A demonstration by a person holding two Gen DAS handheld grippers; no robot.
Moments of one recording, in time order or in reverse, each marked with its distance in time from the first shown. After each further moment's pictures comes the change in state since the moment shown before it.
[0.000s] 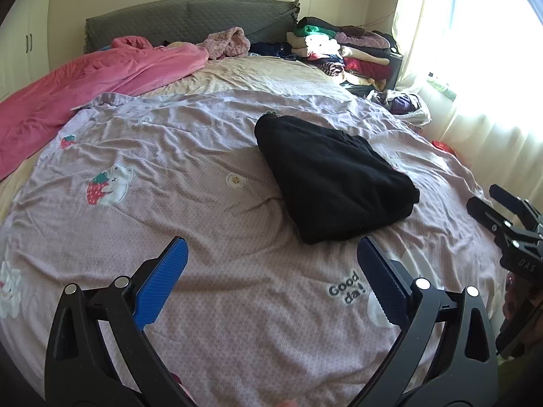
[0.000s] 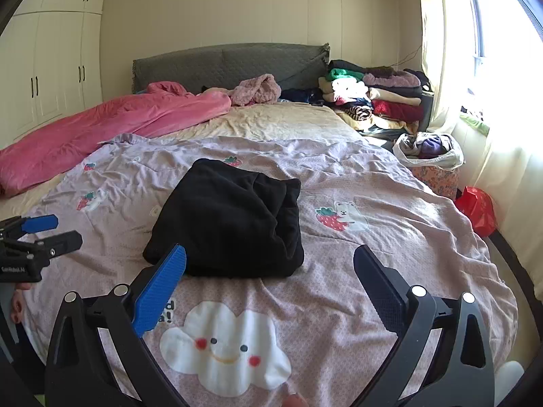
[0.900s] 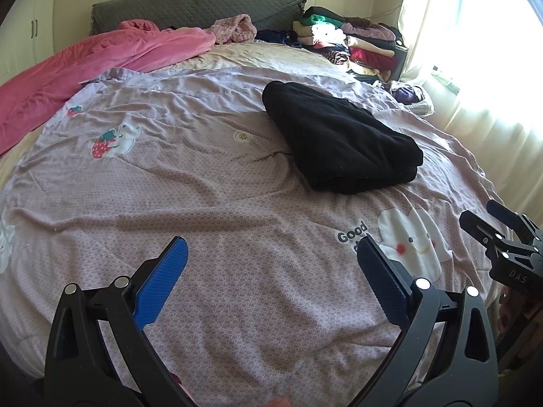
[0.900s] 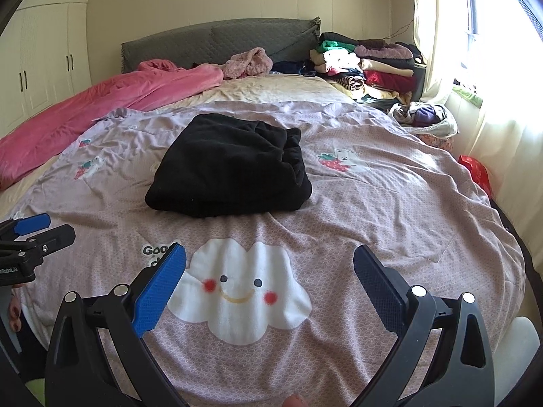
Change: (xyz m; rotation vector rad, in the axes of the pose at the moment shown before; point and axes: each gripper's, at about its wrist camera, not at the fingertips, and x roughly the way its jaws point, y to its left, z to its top) left arm -0.001 0.009 -0.048 -0.038 0.045 0.005; right arm 0.000 0.013 -0.052 0.042 0.116 -0.023
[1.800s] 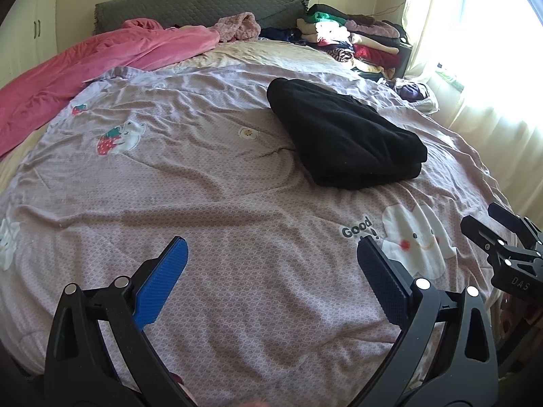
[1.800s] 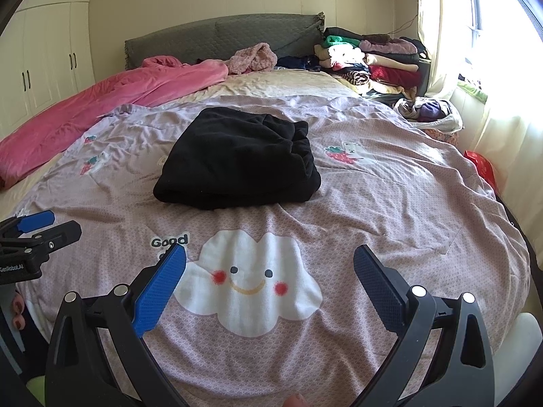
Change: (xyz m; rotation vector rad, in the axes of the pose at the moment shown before) left arm -0.002 -0.002 -0.003 0.001 0.011 0.021; right arm 0.001 0.002 -0.001 0.002 0.026 0.031
